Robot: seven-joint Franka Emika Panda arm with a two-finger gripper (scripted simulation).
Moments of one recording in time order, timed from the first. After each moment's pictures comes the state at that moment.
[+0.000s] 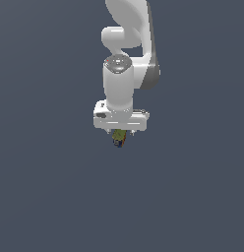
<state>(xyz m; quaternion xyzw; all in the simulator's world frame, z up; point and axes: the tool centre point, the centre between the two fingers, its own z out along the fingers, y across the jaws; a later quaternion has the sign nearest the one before) -0.010 -0.005 0.170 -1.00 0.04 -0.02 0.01</state>
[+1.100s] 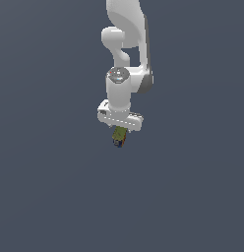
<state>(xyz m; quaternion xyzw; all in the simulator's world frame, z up) -0.076 -0.010 0.109 -0.99 0.16 0.00 0.00</state>
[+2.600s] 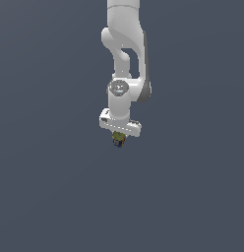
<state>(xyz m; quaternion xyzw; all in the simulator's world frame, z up) -0.078 -0.010 0.060 -0.99 0.16 0.00 0.00</state>
